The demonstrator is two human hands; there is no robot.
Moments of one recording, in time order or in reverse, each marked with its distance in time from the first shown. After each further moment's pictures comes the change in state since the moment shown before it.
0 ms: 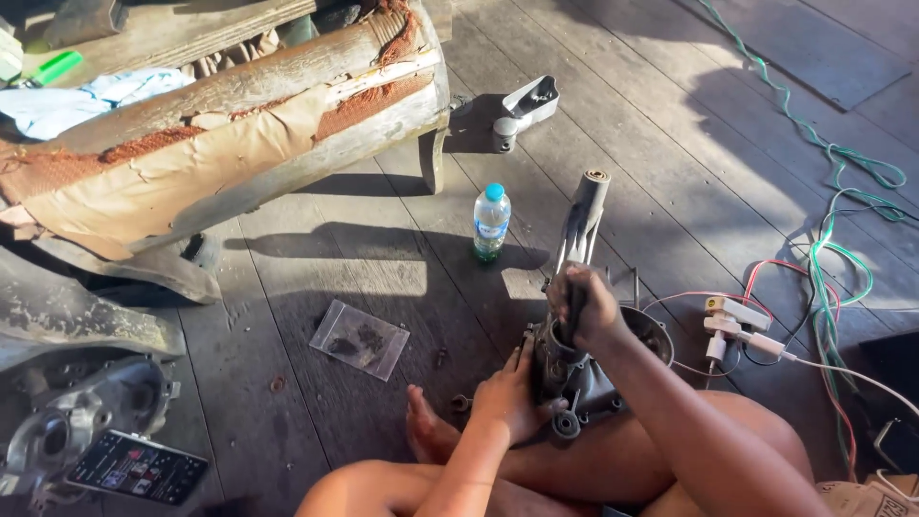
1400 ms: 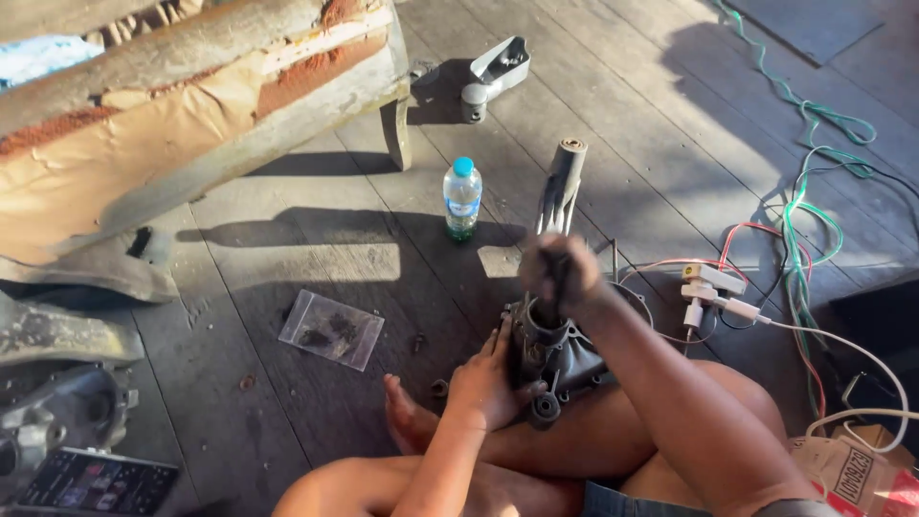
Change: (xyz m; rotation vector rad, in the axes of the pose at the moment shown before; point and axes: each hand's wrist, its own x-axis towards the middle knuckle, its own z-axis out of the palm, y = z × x) left_hand 0.008 -0.011 0.012 0.013 0.025 0.014; right_hand 0.017 -0.009 -0.019 0.120 -0.105 0.212
